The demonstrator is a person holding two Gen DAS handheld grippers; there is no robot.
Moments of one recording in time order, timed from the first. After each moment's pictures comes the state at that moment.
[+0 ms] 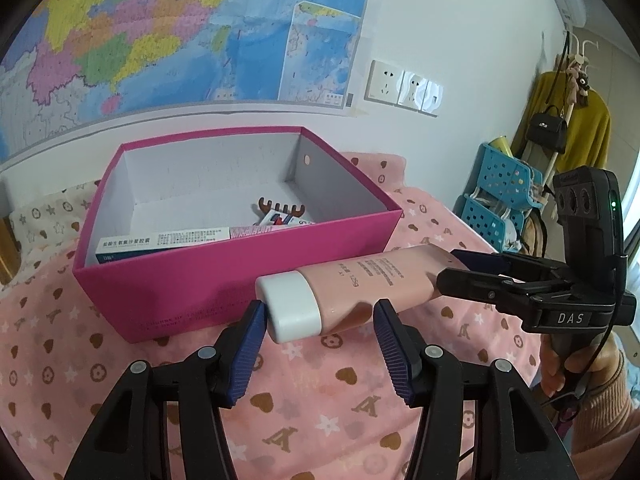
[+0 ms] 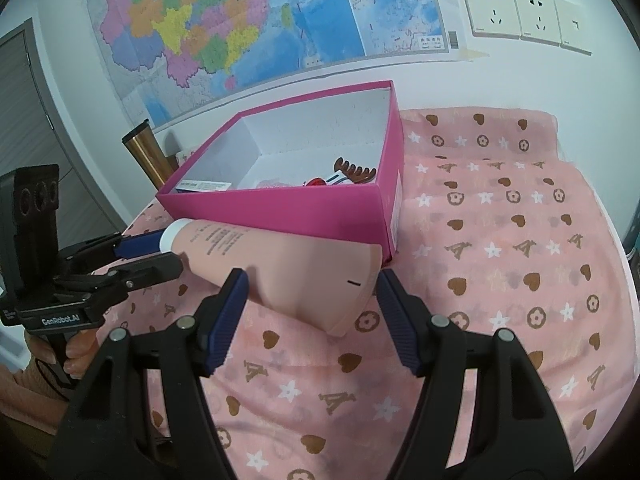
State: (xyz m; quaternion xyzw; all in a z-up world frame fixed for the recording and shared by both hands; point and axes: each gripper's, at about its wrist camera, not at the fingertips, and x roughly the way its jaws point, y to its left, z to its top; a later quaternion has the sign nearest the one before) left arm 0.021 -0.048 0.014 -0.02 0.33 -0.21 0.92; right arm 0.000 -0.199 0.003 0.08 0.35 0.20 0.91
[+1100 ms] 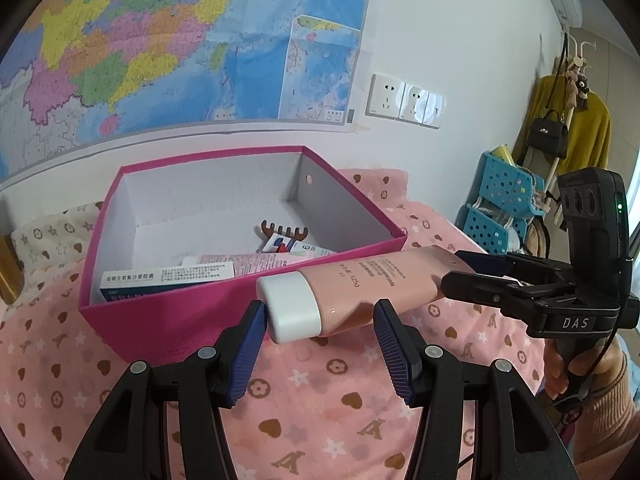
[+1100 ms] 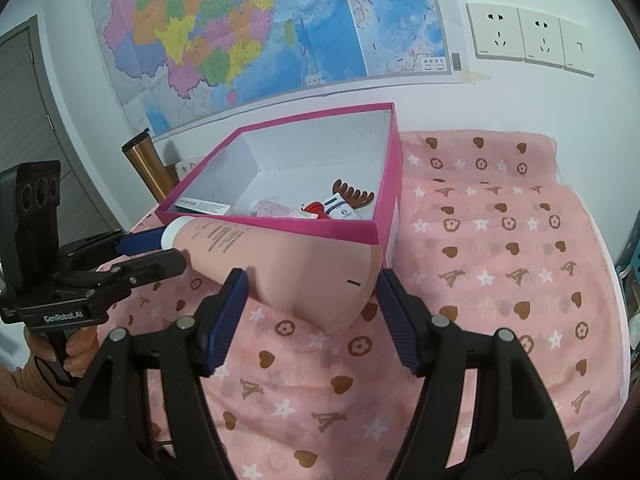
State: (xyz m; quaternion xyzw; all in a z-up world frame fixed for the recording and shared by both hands) left arm 0.032 -0.049 0.025 -0.01 0.32 -0.21 0.92; right arm 0.009 -0.200 0.019 0.07 0.33 0.20 0.92
